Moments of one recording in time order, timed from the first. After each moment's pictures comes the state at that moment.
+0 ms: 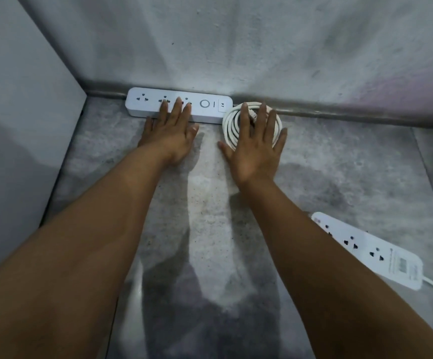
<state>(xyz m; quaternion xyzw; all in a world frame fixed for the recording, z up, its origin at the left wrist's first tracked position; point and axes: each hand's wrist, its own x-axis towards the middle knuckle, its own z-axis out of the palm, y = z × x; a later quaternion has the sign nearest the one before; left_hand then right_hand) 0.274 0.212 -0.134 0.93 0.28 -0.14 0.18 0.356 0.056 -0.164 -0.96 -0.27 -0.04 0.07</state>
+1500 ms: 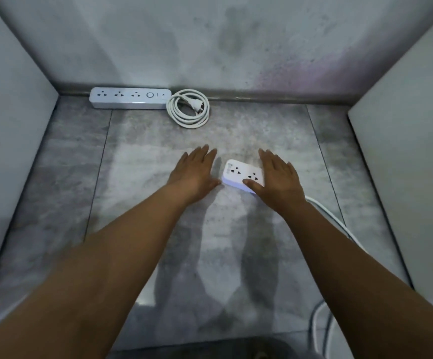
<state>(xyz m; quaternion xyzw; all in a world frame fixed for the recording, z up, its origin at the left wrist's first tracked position) 0.220 -0.022 -0.101 0.98 0.12 -0.09 0.16 0.312 -0.219 -0.101 -0.95 -0.29 0.08 0.08</state>
